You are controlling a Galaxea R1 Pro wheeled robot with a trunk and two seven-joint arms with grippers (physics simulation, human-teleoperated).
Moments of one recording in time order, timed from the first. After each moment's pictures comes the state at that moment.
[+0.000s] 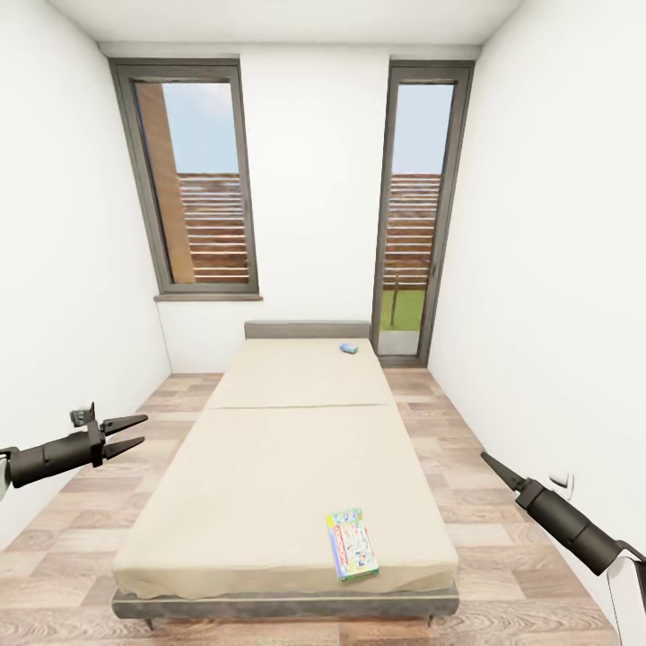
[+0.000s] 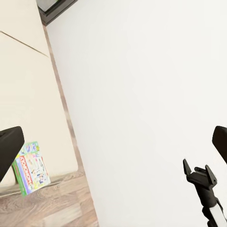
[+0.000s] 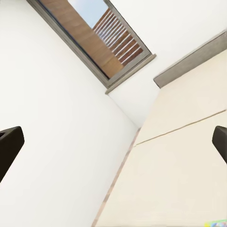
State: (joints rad) left arm -0.76 0.51 0.37 -0.60 0.14 0.92 -1.35; right arm -0.30 -0.11 -0.67 -1.22 -0.32 0.58 1.10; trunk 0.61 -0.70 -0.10
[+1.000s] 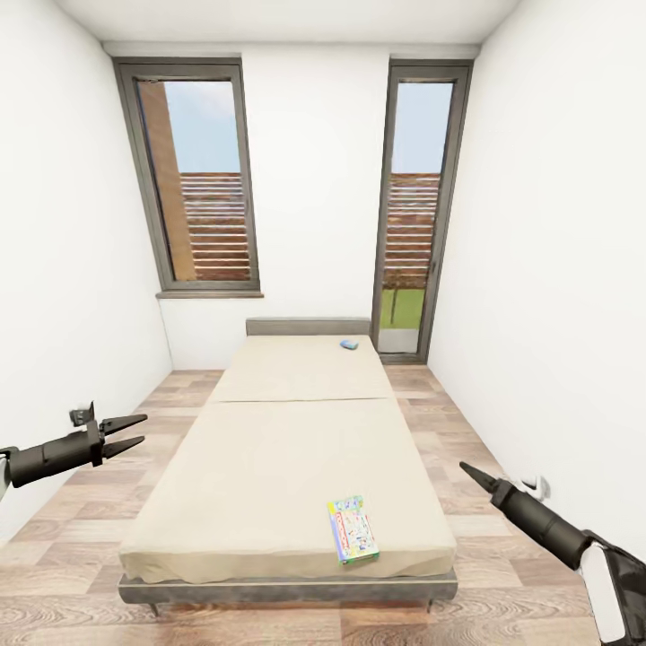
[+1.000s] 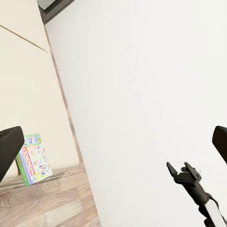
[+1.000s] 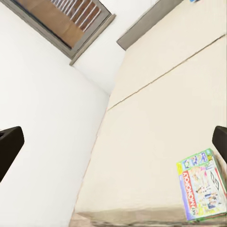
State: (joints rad) left arm -0.76 0.51 0.37 -0.61 0.14 0.92 -1.36; right arm -0.31 -0.10 -0.57 -1.19 -0.32 0.67 0.85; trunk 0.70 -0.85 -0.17
